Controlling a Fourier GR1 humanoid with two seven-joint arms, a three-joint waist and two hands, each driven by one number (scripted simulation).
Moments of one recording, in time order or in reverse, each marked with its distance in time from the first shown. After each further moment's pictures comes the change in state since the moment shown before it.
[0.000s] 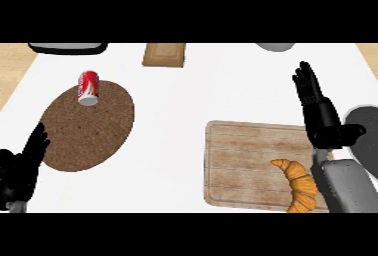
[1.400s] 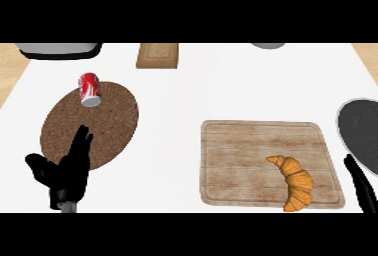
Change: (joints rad) left arm 0.018 -0.283 -0.030 -0.118 0.077 0.044 0.025; right arm 0.799 -0.001 0.165 -0.730 0.732 -0.319 0.341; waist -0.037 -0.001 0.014
